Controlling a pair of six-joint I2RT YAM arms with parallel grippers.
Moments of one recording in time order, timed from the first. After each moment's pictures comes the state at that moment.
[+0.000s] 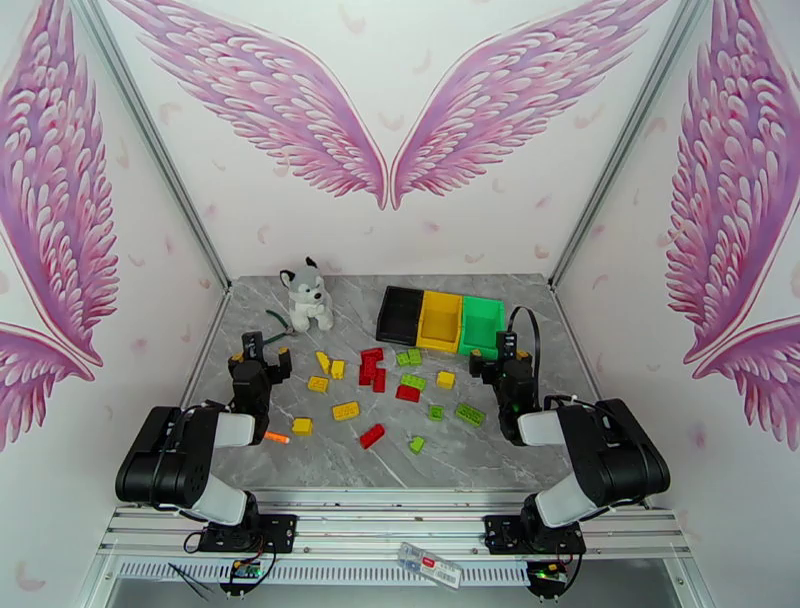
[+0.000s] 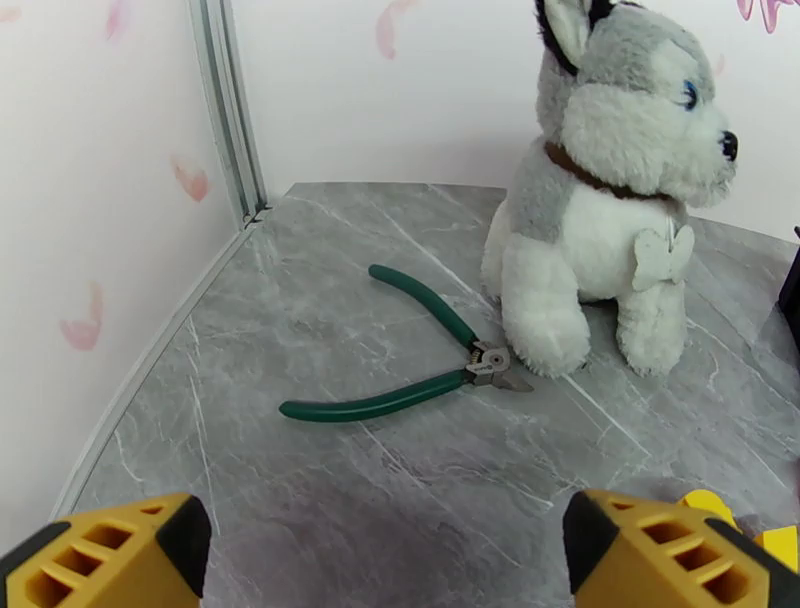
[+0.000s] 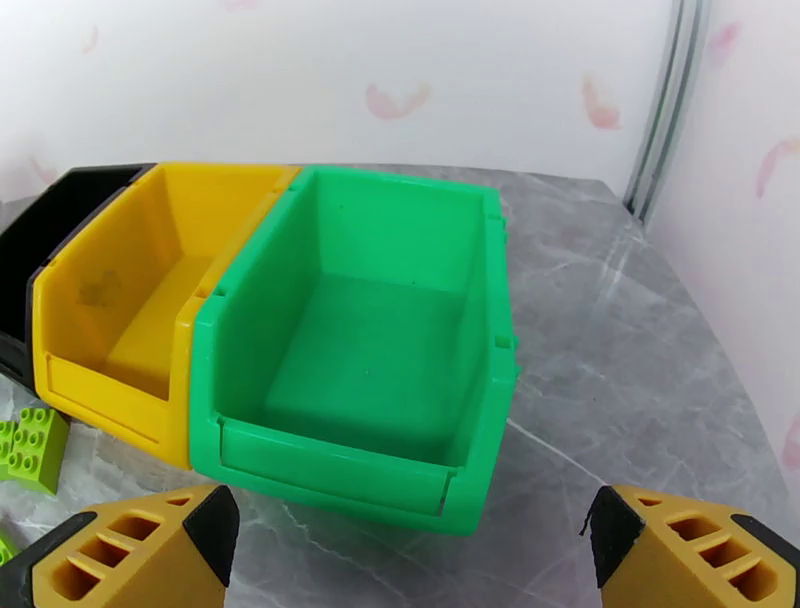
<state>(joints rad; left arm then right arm) -0.03 1.54 0.35 0.92 -0.25 -0.02 0.12 1.56 0.37 0.91 0.21 -0.02</state>
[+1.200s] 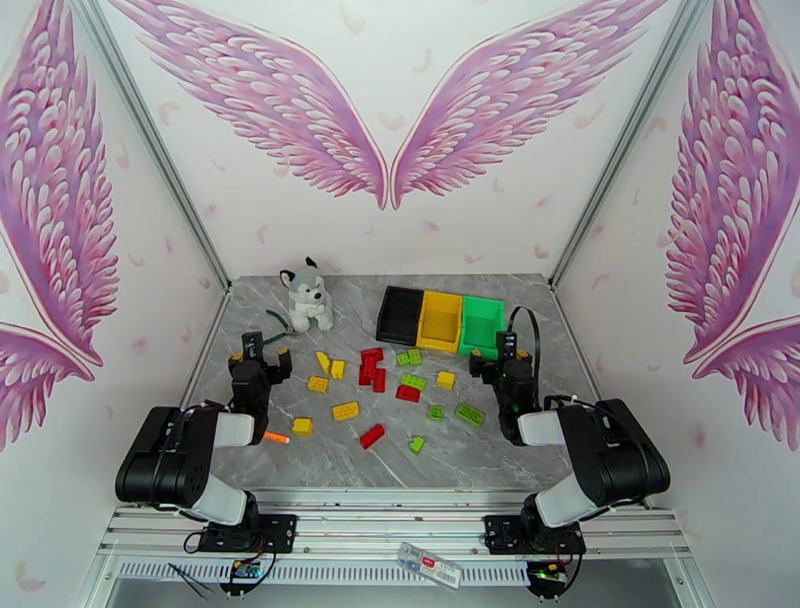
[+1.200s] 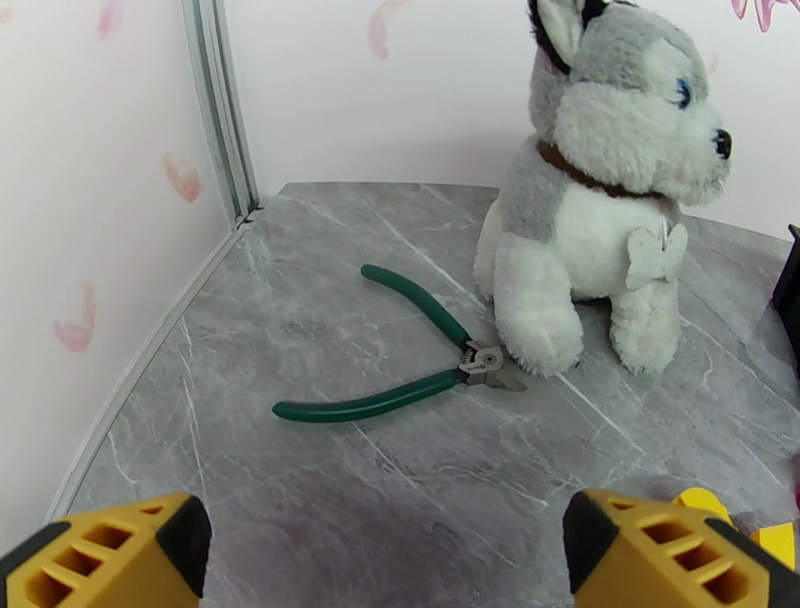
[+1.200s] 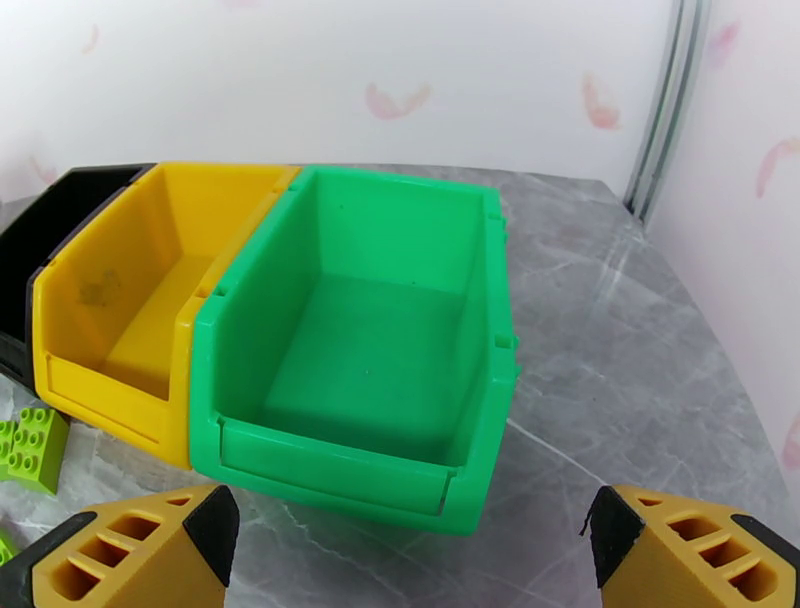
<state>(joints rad) -0.02 1.54 0.35 0.92 -0.23 -0.02 0.12 1.56 0.37 0.91 0.21 -0.02</state>
